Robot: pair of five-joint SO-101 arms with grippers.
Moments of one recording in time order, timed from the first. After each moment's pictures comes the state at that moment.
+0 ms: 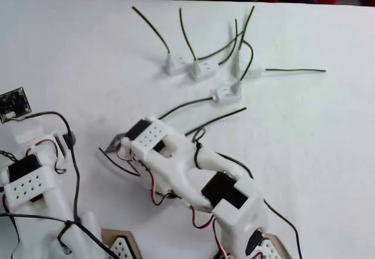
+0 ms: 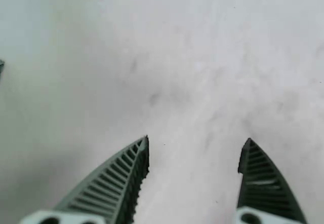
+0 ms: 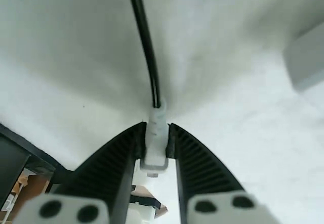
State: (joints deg) left arm -36.6 -45.8 65.2 48.3 -3.7; right arm -50.9 19.8 12.0 87.7 20.0
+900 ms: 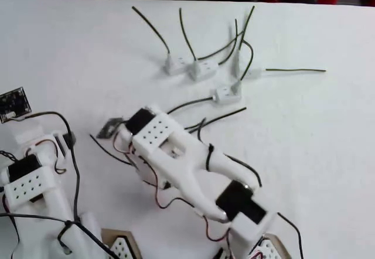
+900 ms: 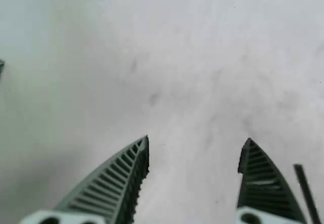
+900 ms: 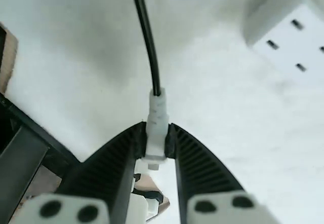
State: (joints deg) left arm -36.6 -45.8 65.2 48.2 -3.7; right arm -50.9 8.9 5.9 95.6 18.1
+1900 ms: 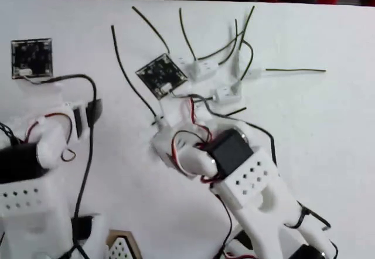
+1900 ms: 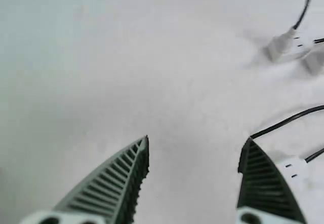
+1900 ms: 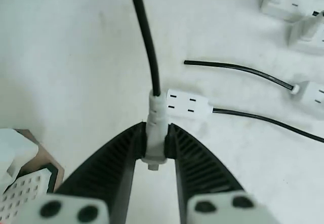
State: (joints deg) left arm -14.5 -49.3 25.6 80.7 -3.7; right arm -43.2 -35.4 18.5 79.8 0.2
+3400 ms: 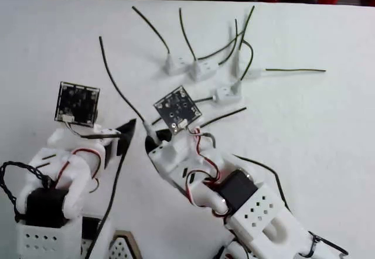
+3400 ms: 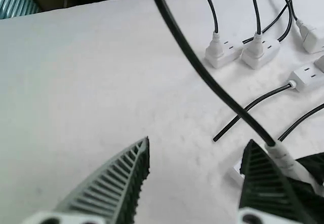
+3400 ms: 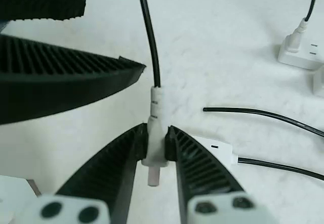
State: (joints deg) left arm -0.5 -73.8 50.8 69.2 -6.9; right arm -46.2 -55.2 50.4 50.5 -3.8
